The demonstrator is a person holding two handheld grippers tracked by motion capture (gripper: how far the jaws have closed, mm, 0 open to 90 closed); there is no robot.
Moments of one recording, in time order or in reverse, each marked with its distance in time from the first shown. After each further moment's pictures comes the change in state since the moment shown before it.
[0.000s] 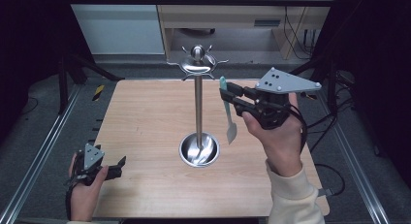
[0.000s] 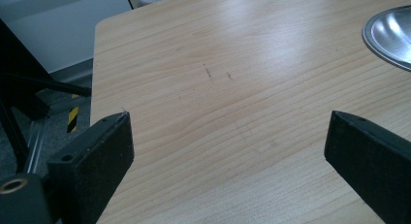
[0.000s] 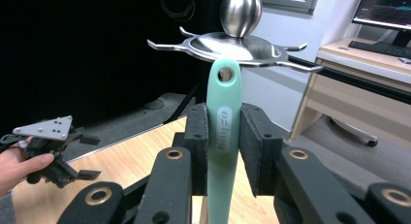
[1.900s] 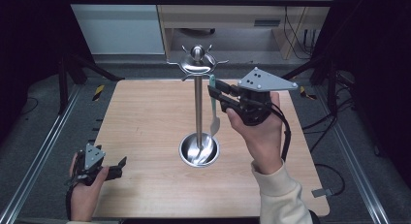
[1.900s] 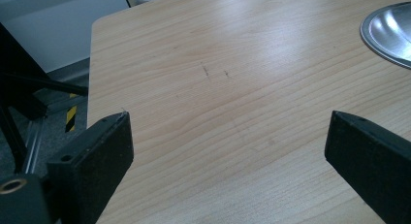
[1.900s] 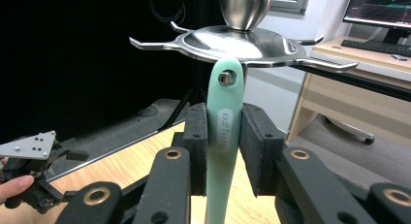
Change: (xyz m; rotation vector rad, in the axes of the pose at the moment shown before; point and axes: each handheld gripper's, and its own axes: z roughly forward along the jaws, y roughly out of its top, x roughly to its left) left arm -0.001 0.000 0.001 0.007 -0.007 0.003; right arm 0.006 -0.008 0.032 -0.023 -0.032 0.033
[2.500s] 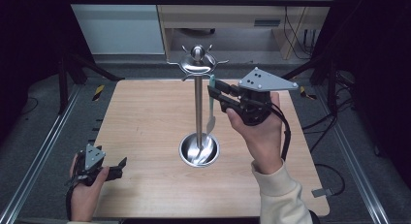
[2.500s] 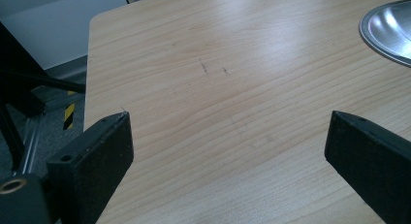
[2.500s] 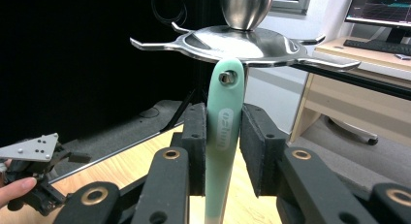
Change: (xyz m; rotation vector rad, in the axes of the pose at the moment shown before) left arm -0.001 -0.002 0.000 0.009 -0.005 -0.007; right arm -0.001 -0.001 0.001 -0.004 0.008 0.009
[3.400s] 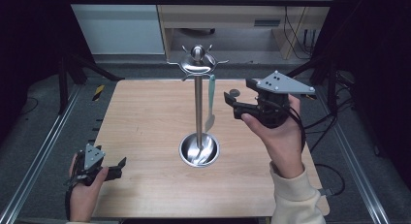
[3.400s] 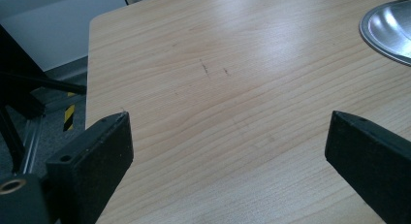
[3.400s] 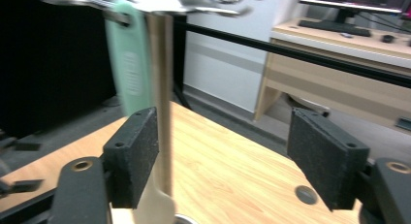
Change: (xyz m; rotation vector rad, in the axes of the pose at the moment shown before) left arm 0.002 0.001 0.000 -0.003 -0.005 0.006; right arm -0.027 -0.016 -0.021 0.065 -0.169 0.019
